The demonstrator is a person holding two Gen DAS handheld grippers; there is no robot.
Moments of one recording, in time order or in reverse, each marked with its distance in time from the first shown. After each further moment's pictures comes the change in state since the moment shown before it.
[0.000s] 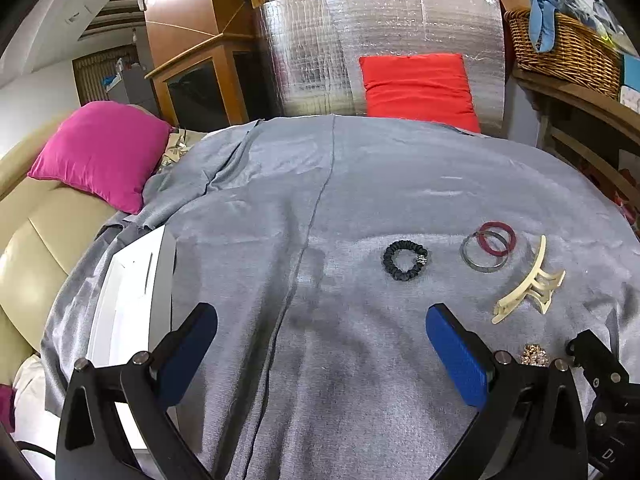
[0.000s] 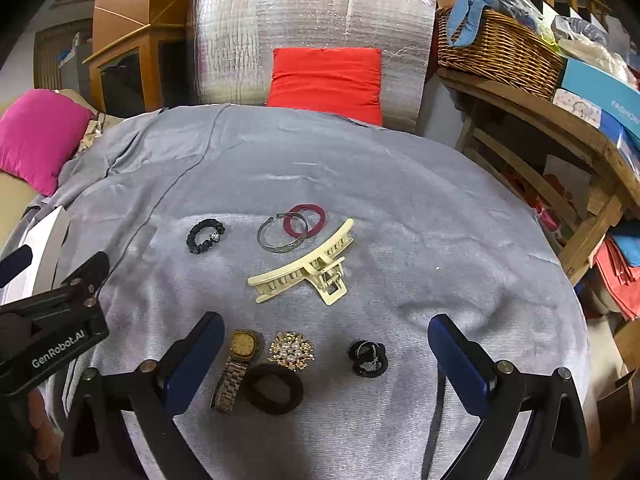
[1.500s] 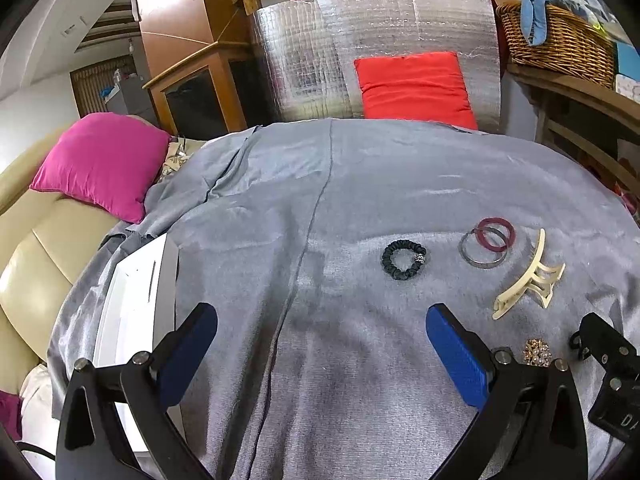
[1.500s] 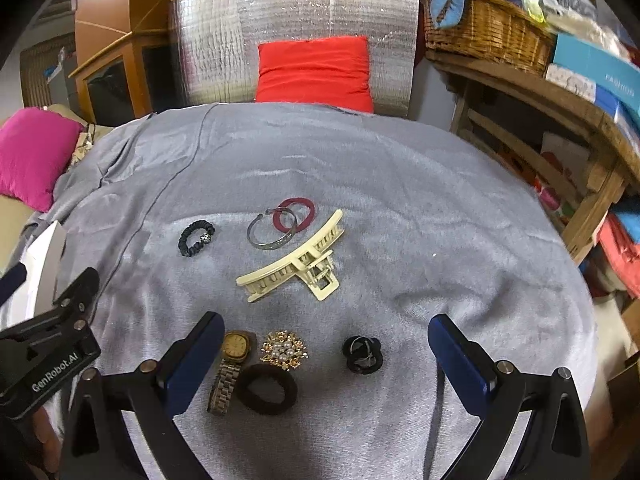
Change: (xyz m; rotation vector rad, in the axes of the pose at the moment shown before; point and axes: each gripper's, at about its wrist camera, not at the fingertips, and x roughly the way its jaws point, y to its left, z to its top) left arm -0.002 -0.004 -0.002 0.039 -0.014 0.012; right arm 0.010 -0.020 0.001 0.080 0.039 0.040
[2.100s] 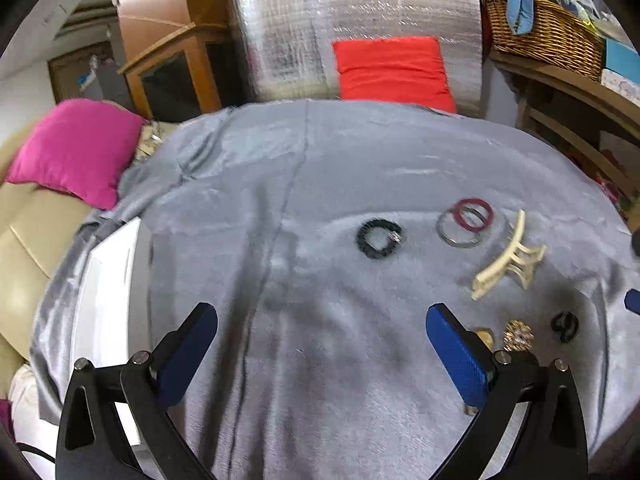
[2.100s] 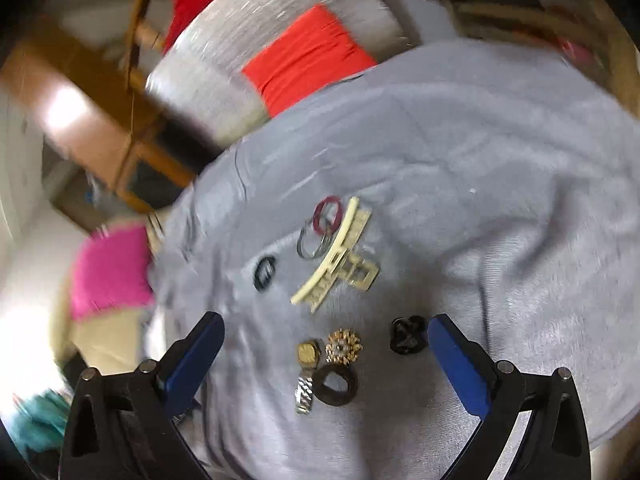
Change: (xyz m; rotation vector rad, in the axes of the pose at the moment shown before) left arm 0.008 -0.005 -0.006 0.008 0.083 -0.114; right arm 0.010 -0.100 0.003 0.497 0.091 0.474
